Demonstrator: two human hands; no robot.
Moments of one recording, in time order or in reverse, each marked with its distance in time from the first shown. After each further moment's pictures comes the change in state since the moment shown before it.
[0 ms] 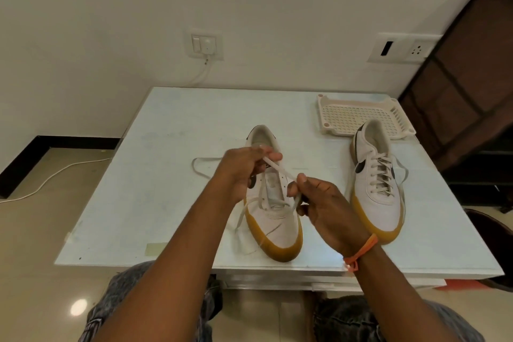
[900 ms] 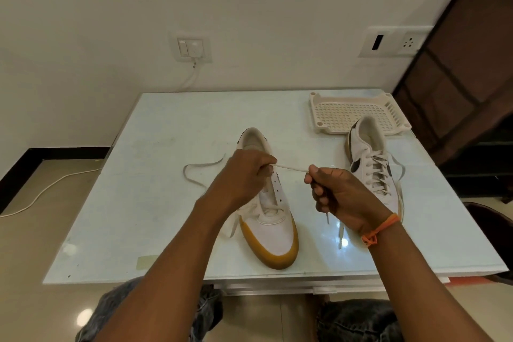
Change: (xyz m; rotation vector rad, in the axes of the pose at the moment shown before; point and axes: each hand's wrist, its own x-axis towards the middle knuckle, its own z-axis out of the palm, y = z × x) left_hand 0.011 -0.009 0.006 1.057 -0.070 0.663; right_hand 0.026 -0.011 -0.054 0.088 0.027 0.166
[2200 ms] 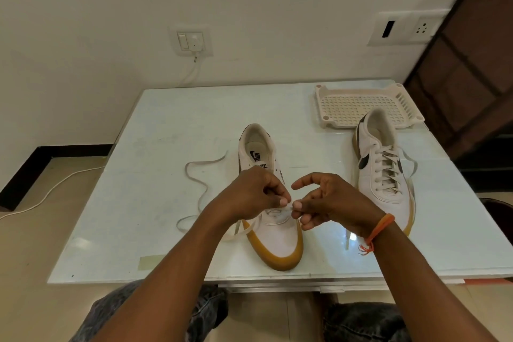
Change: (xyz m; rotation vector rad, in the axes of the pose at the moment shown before) left_hand -0.010 0.004 0.012 -0.195 -0.321 -0.149; right_hand 0.002 0.004 0.005 -0.277 -0.181 0.131
